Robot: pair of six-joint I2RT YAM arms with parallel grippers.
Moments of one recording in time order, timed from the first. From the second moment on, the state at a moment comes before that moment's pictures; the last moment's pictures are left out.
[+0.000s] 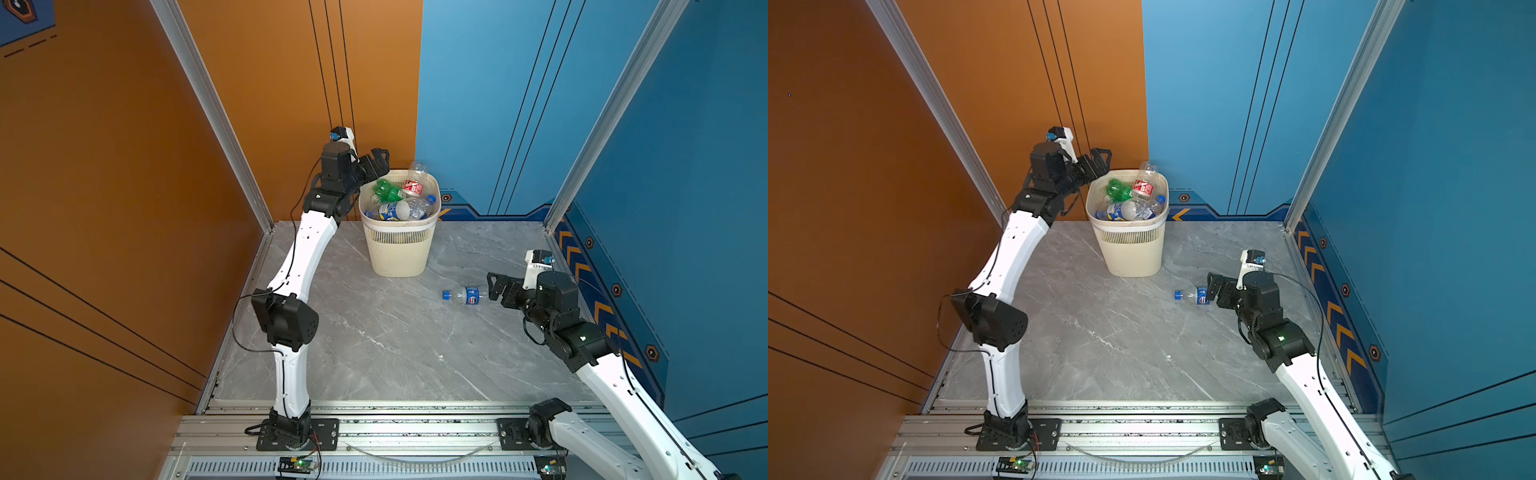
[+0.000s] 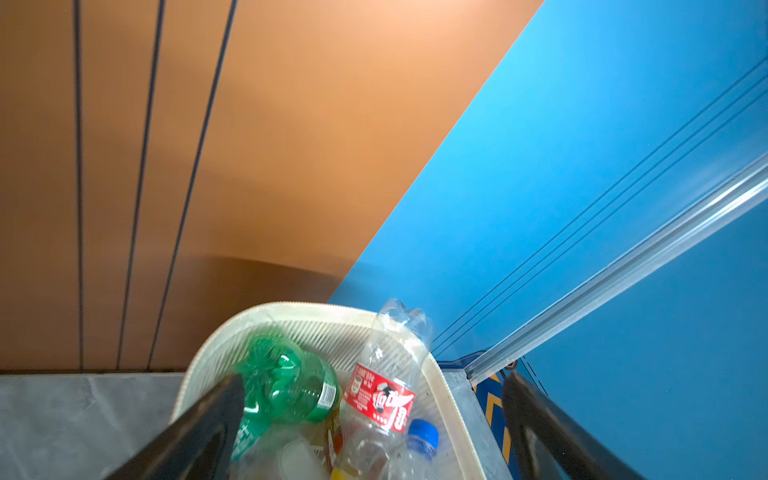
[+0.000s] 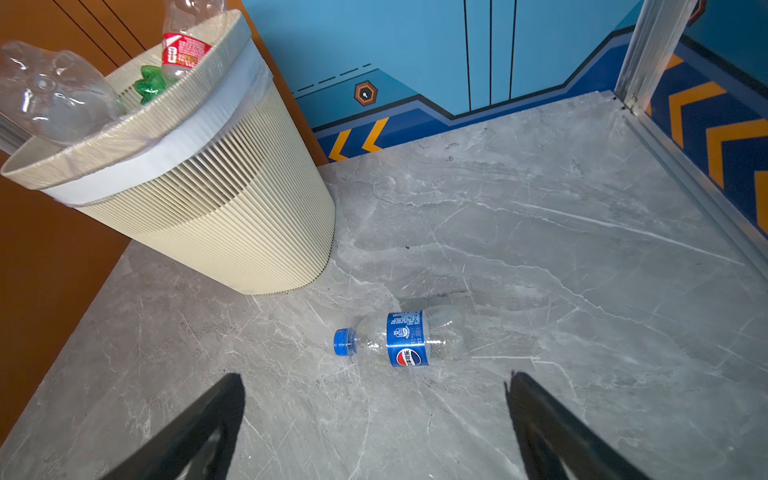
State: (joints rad) left arm -0.27 1.95 2.21 -0.34 0.11 -0.54; right arm 0.31 0.87 0.84 -0.44 0.11 0.44
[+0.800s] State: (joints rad) left arm -0.27 0.83 0.59 -0.14 -0.07 -0.54; right arm 0.48 1.21 0.82 -0.47 0.26 1.01
